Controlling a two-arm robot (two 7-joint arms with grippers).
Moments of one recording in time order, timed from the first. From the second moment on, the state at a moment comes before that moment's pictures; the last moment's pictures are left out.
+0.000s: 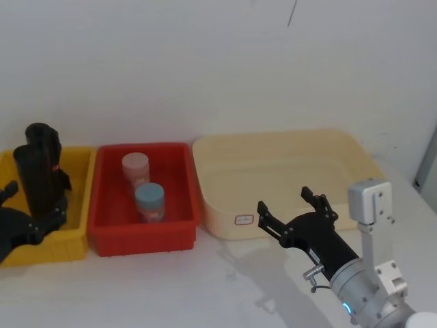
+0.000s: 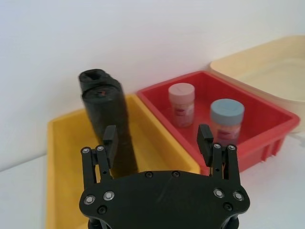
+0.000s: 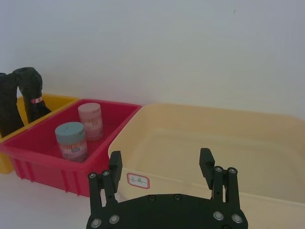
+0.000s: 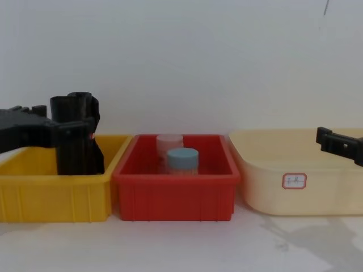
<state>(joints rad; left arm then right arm) -0.16 0.49 0.28 -1.69 -0.39 0.07 -0.17 -0.01 0.34 -0.23 -1.77 0.29 0.03 0.07</state>
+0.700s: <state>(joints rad) -0.25 0.48 0.23 -1.56 -0.43 0.11 -0.23 -0.01 0.34 -0.23 -1.77 0.29 0.03 0.07</state>
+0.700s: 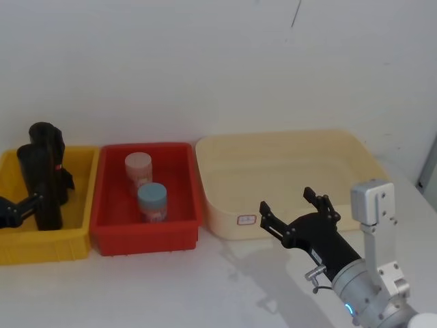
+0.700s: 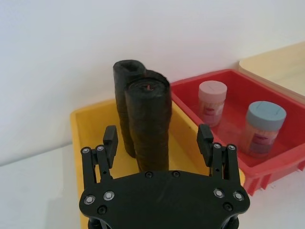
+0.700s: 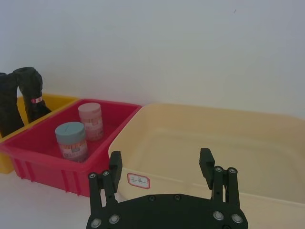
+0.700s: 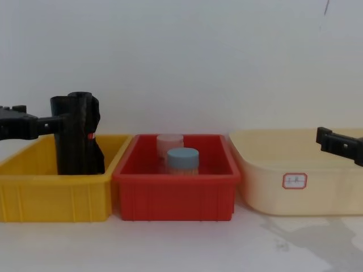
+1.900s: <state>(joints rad) -0.54 0.38 0.32 -1.18 -0.36 0.08 -0.38 -0.01 0.34 -0.23 -1.77 0.29 0.03 0.07</state>
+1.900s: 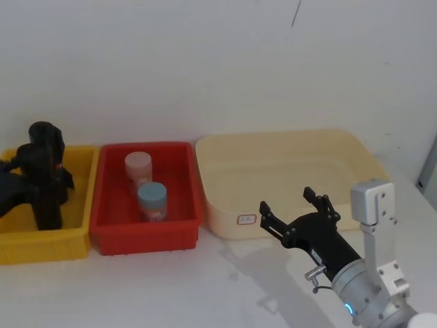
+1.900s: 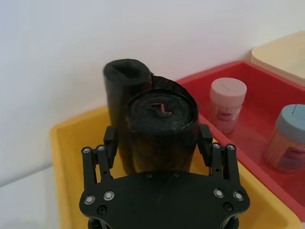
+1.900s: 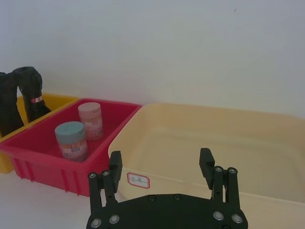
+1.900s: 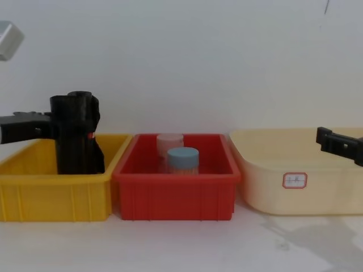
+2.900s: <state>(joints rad) -0.55 0.37 0.39 -1.25 -0.29 0.08 -0.45 -0.01 0.33 -0.22 -1.77 0.30 0.02 0.09</state>
